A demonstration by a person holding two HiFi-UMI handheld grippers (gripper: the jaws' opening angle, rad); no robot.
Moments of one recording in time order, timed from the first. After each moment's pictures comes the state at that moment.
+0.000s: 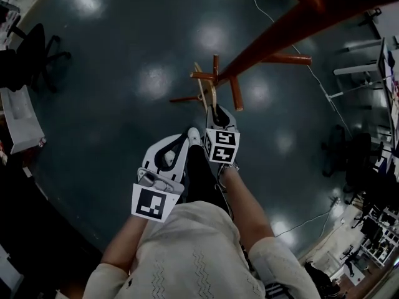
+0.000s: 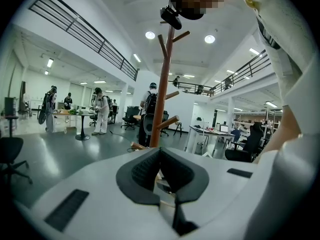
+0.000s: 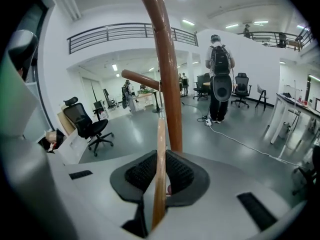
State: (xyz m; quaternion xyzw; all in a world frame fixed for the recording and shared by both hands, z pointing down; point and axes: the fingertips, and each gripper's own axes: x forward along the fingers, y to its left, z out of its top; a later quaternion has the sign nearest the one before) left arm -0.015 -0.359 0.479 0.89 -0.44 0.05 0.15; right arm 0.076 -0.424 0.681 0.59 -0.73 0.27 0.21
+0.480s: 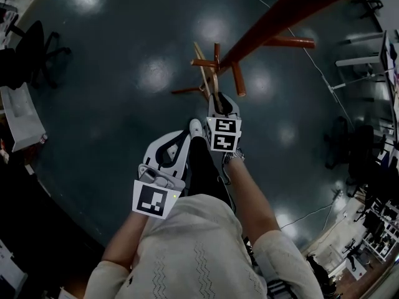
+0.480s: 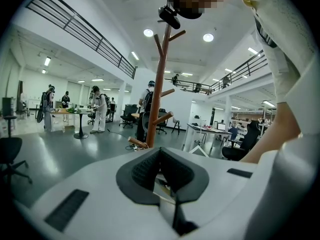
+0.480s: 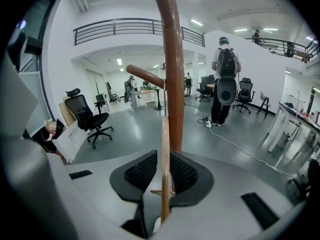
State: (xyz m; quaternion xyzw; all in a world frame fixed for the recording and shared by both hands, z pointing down) left arm -0.015 -0.336 0.486 0.89 -0.43 0.07 0.15; right arm 0.075 -0.423 0.680 0.58 -0.74 0.24 0.25
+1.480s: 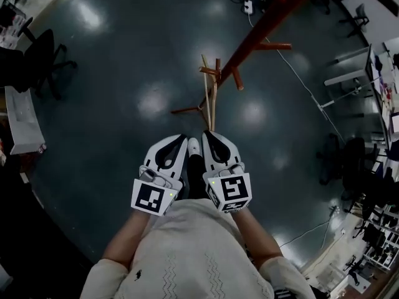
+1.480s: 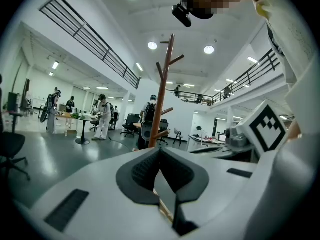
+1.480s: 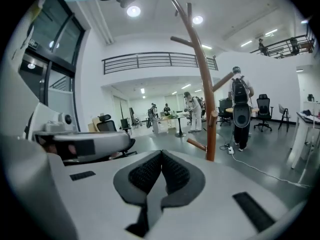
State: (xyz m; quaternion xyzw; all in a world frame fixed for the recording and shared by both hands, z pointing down) left arm -0.053 -0.292 0.437 0.89 -0.44 0.00 0.12; right arm -0.003 -0.295 0.476 0.51 -0.84 0.17 0.11
